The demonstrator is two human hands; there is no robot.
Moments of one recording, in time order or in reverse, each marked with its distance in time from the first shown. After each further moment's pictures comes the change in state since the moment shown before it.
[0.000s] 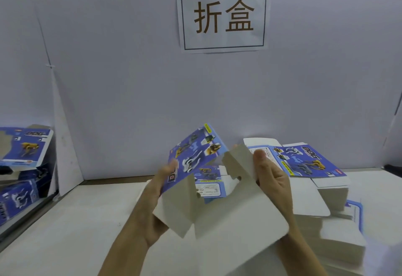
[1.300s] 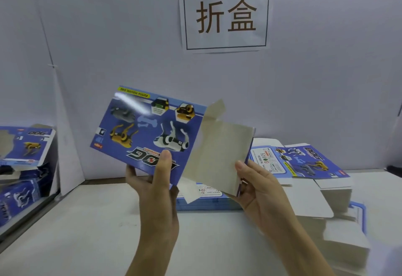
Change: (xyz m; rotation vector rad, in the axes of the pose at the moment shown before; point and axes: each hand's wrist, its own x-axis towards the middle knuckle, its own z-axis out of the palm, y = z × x) left_hand 0.007 -0.013 0.028 -0.121 0.454 0.680; right_hand -0.004 0.002 0.007 0.412 -0.325 0.324
